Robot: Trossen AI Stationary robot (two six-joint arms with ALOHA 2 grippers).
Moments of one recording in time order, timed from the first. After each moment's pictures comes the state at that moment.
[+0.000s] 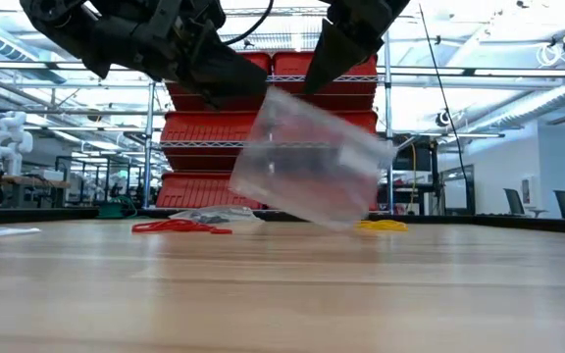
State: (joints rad) left arm 0.02 1.35 0.58 0.54 0.12 -0.01; right arm 0.18 1.66 1.32 -0.55 0.39 0.07
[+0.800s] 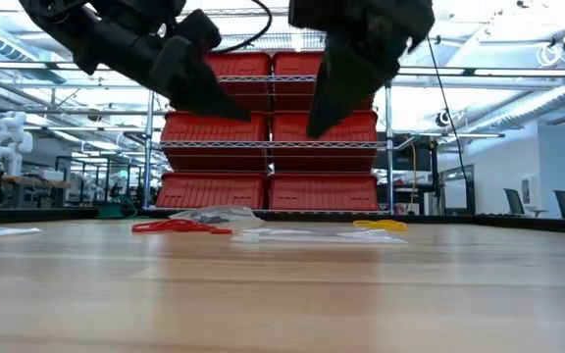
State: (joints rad) left arm 0.07 1.28 0.58 0.29 -0.04 0.12; right arm 0.27 1.82 1.32 -0.53 0.18 0.19
